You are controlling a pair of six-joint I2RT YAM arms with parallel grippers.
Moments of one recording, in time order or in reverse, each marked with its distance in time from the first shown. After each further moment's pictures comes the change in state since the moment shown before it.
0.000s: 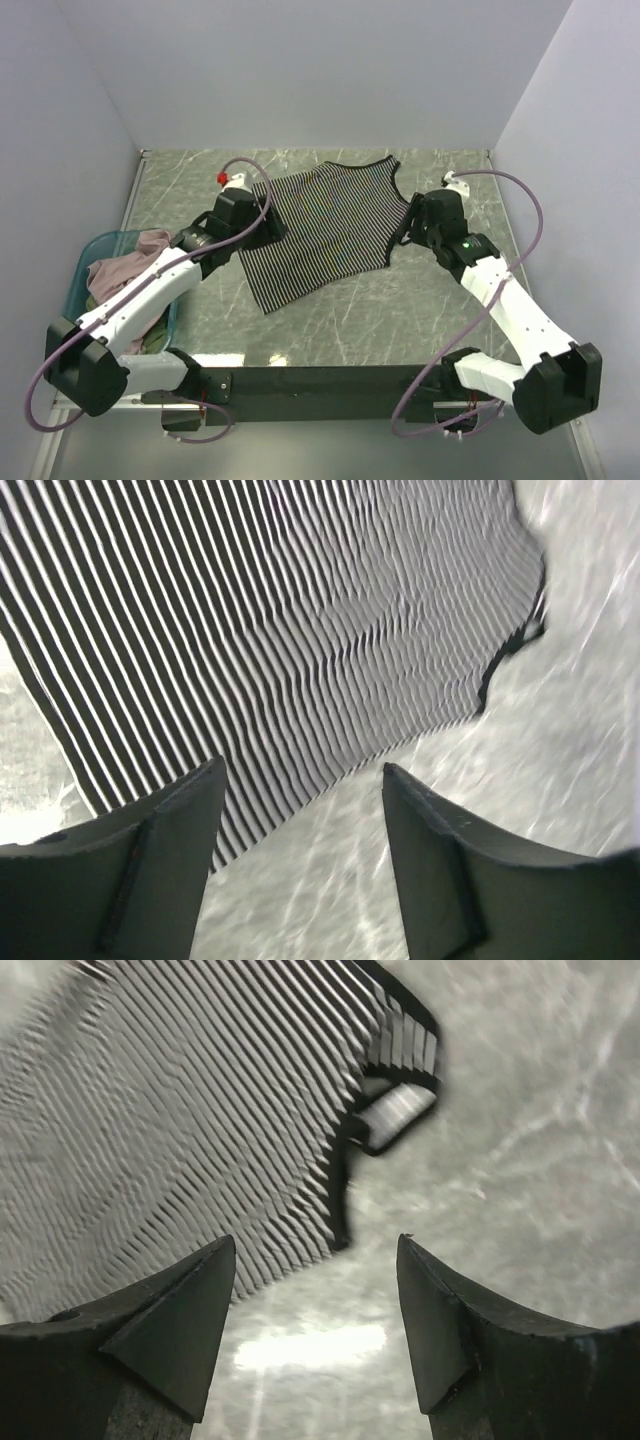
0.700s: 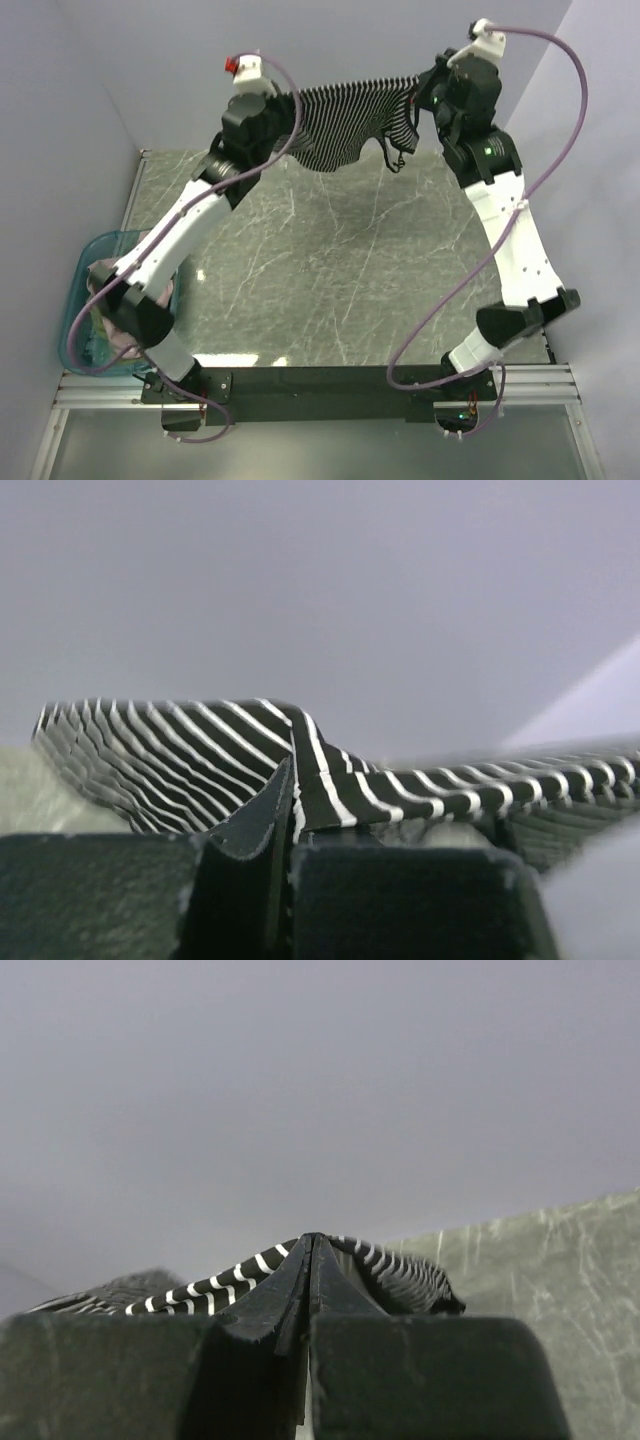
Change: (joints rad) left arm -0.011 0.448 0.817 0.335 -0.266 0.323; right arm 0.024 0.476 1.176 -0.032 0.119 -0.203
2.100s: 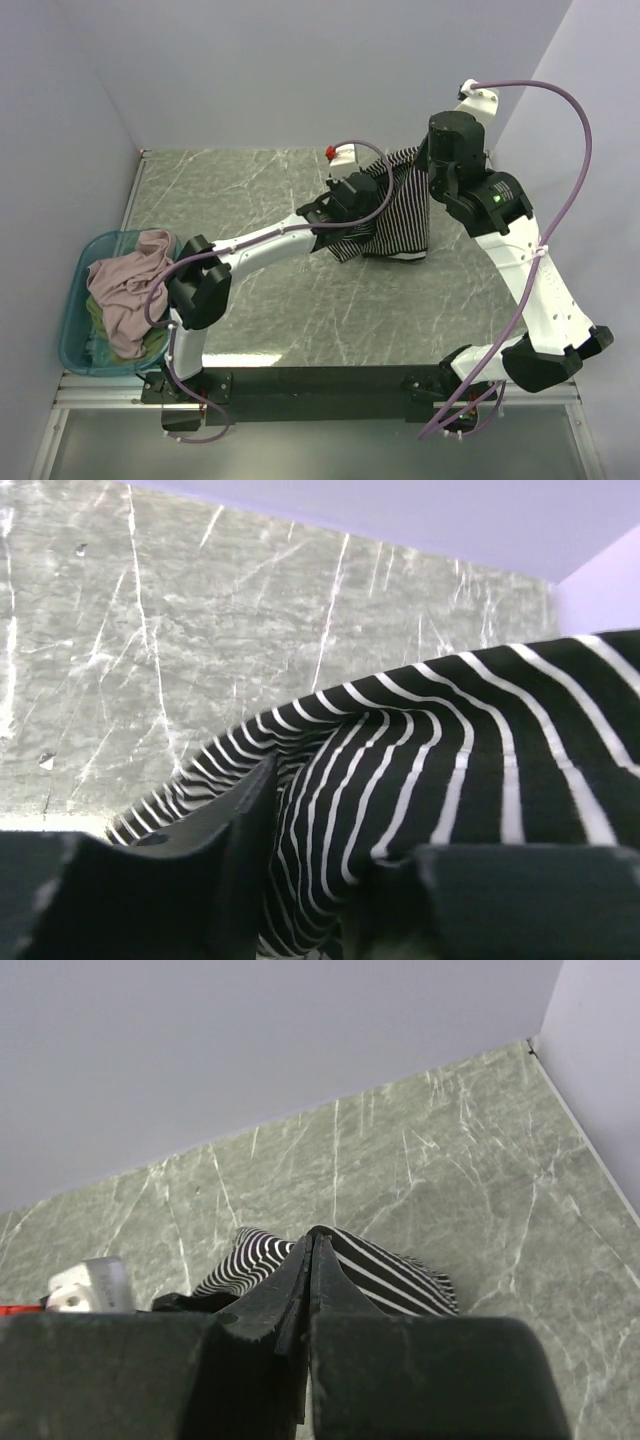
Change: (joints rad) left arm -0.364 0.291 -0.166 -0.001 -0.310 -0.270; right arm 0.201 -0.271 -0.290 -0.299 0.319 0.083
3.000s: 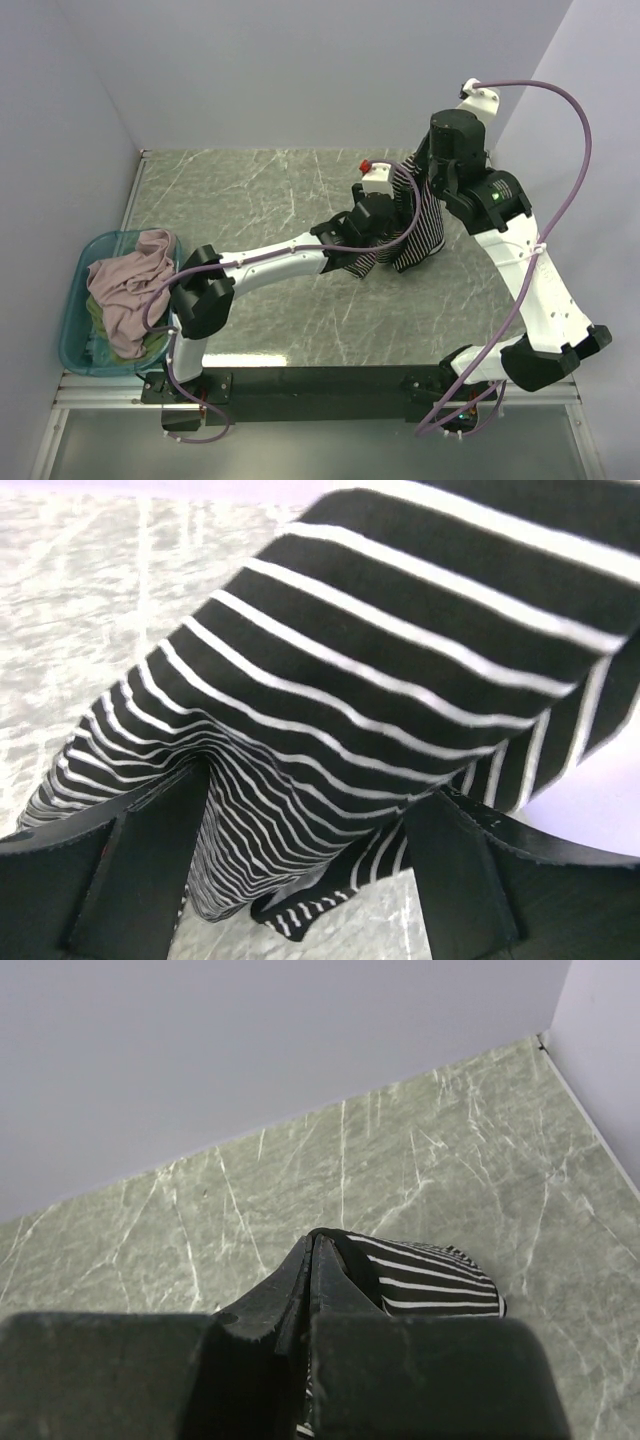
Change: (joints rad) left arm -0.126 -0.029 -0.050 0.190 0.191 0.100; right arm -0.024 0.007 -0.013 0.025 -0.035 0.018
